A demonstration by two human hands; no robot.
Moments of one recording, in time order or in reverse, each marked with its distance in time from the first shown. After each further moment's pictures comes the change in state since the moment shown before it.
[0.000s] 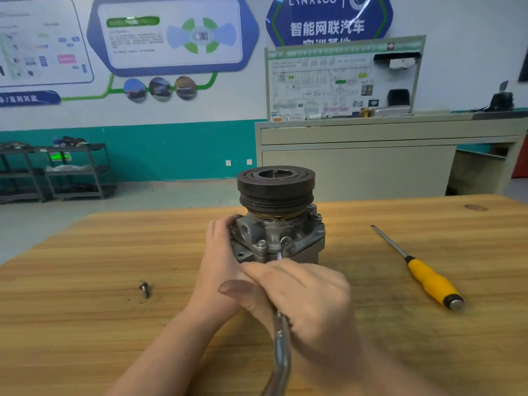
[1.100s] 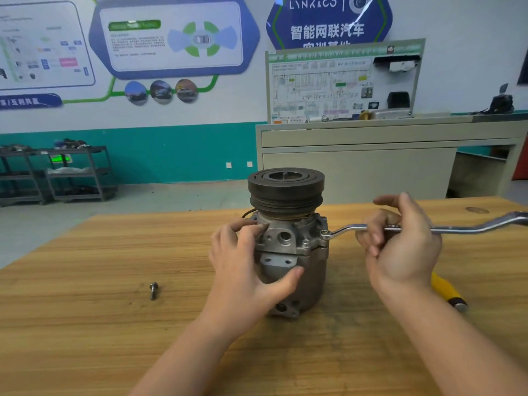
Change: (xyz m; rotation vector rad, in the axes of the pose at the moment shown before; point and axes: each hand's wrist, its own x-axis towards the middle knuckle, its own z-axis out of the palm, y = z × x) left_hand -0.012 0.031 0.006 0.283 -0.023 0.113; right_hand 0.001 0.087 -0.034 1.012 0.627 0.895
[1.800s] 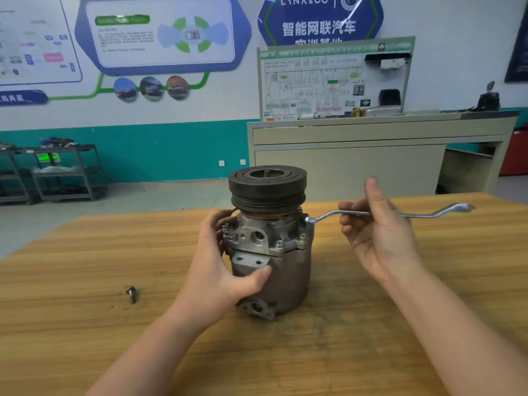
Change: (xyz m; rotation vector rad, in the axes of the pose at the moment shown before) left_hand 0.007 -0.016 -0.009 -0.432 -0.156 -0.140; right_hand 0.029 0.003 -0.015 0.013 -0.110 0.322
